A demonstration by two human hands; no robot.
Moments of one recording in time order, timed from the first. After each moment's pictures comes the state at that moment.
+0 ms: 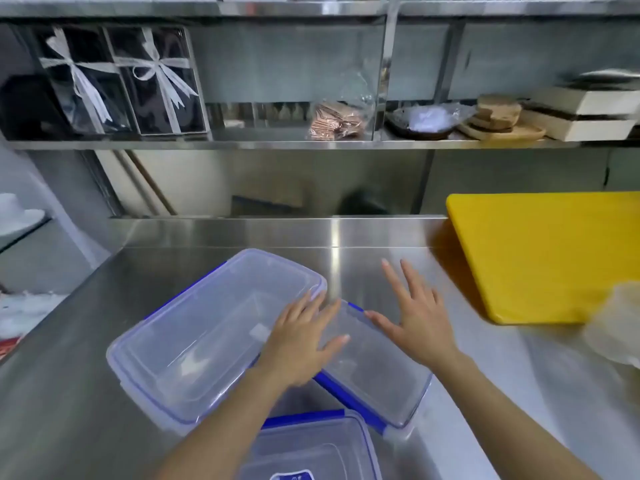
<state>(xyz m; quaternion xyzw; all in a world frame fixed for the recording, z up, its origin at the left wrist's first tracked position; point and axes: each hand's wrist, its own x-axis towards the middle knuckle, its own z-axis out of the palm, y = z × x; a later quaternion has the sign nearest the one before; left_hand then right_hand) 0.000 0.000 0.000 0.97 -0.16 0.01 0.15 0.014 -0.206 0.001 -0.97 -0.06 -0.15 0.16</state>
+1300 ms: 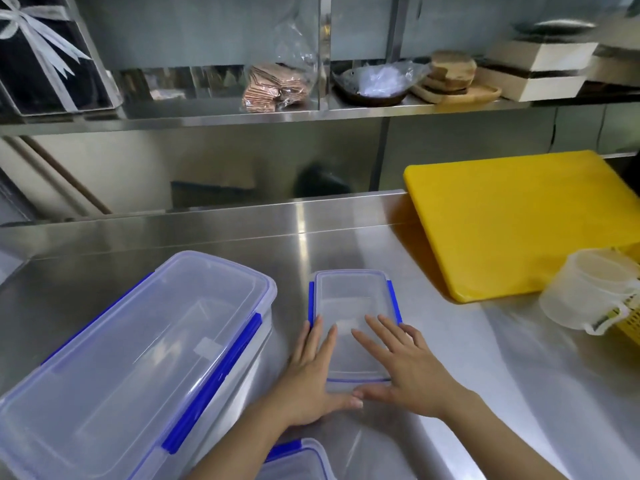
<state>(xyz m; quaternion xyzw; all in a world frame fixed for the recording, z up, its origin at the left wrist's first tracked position) 0.012 -0.067 -0.046 0.92 -0.21 -0.22 0.25 -0.008 -0.259 -0.047 -0.98 -0.16 0.07 0.09</state>
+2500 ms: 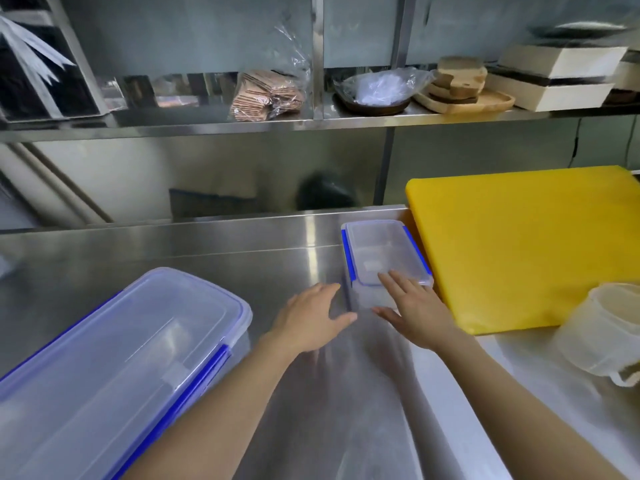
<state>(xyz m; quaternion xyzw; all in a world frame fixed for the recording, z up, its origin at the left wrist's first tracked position) 0.125 -0.129 -0.010 0.96 -0.18 -0.09 0.20 0.115 -0.327 -0.032 -0.99 -0.07 0.02 0.09</state>
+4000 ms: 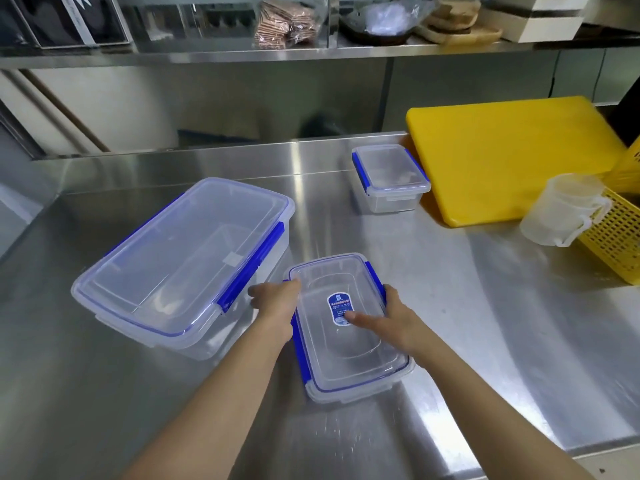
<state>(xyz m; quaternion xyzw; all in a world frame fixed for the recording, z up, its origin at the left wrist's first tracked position) -0.045 -0.024 -0.038 0.68 0.34 -0.10 0.64 -0.100 -0.195 -0.053 -0.82 0.18 0.16 0.52</state>
